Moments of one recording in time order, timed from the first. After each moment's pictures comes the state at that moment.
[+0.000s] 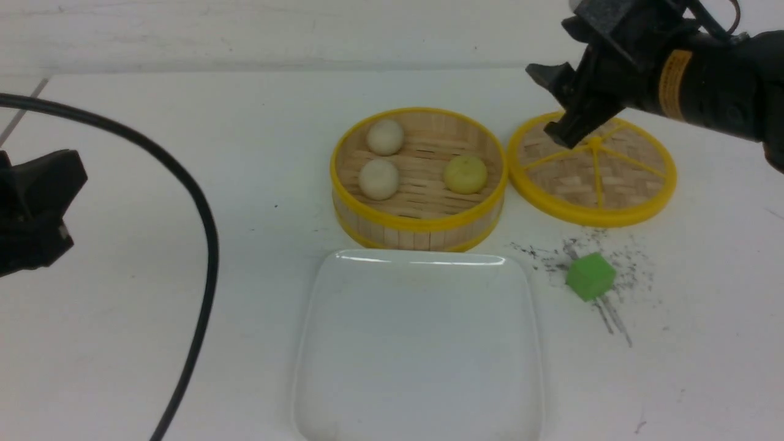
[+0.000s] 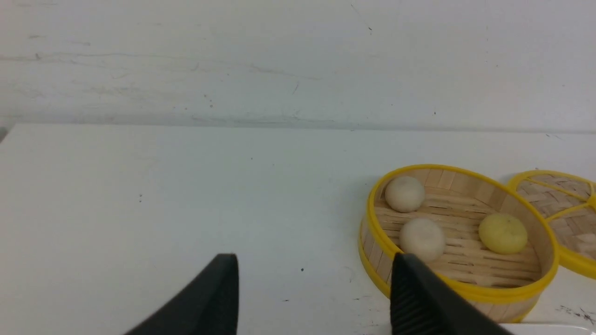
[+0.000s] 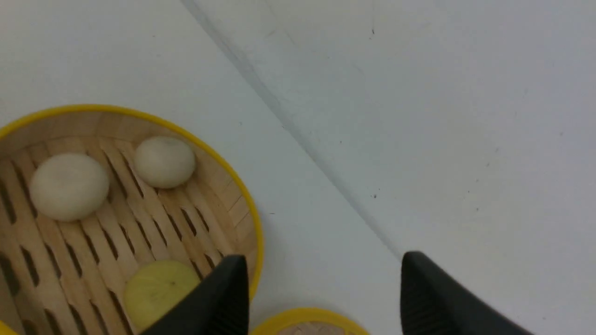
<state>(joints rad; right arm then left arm) 0.40 1.52 -1.14 -1.74 -0.05 1.20 -0.03 0.66 -0.61 -0.59 0.25 0.51</state>
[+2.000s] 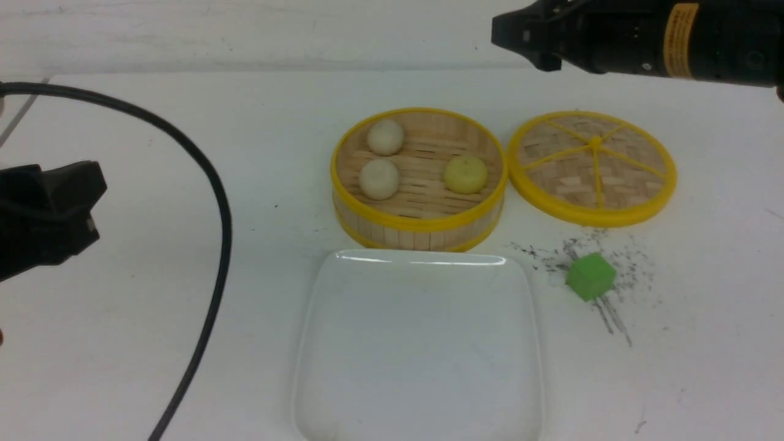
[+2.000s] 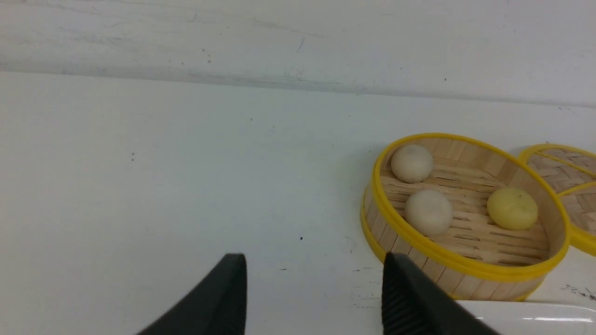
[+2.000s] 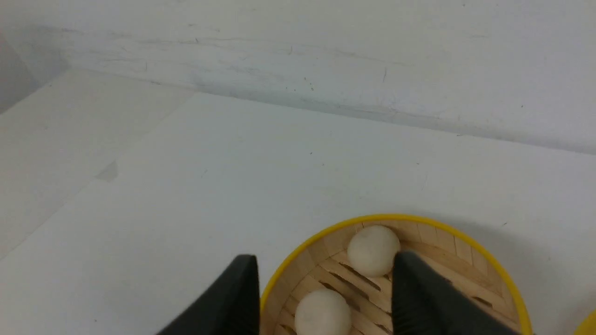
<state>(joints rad) 0.30 1.60 -1.30 -1.73 -0.43 2.03 -0.03 0.75 -0.61 -0.61 0.24 0.51</state>
